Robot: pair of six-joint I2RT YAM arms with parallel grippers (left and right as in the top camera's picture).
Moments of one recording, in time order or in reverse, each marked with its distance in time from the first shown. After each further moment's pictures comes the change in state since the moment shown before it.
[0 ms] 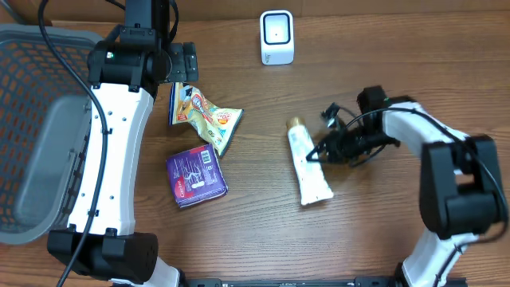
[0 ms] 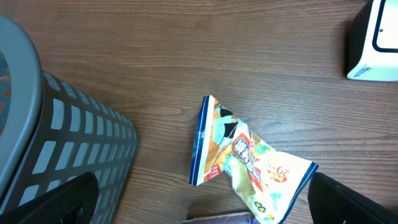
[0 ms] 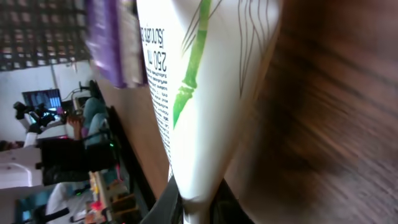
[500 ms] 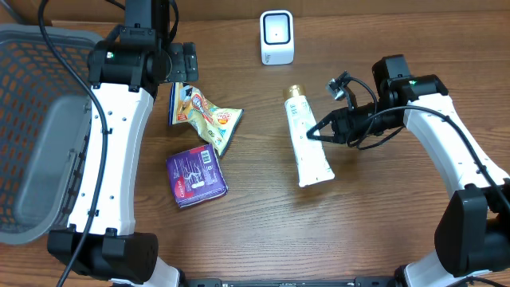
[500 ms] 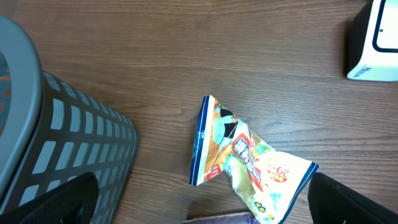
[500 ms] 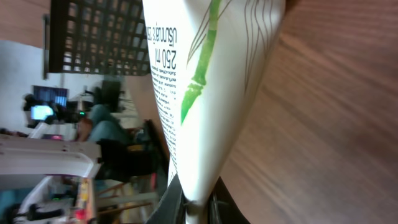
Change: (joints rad) left arm 0.000 0.000 0.000 0.000 0.000 0.000; right arm 0.002 -0.202 0.150 -0.138 -0.064 0.000
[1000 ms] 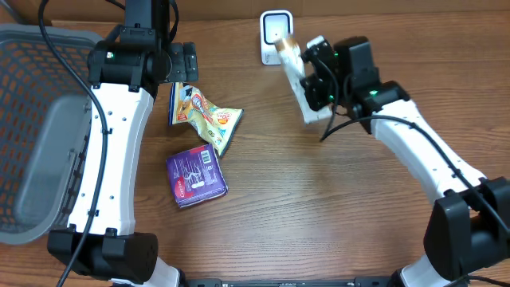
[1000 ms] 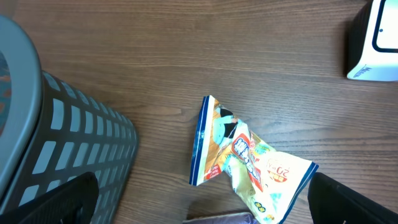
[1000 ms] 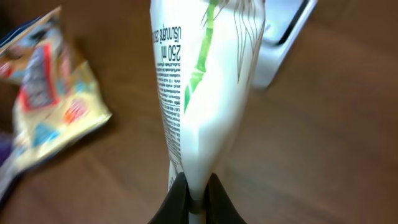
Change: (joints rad) left arm 0.000 0.000 0.000 0.000 0.000 0.000; right arm 0.200 0.011 -0.003 0.729 0.831 0.116
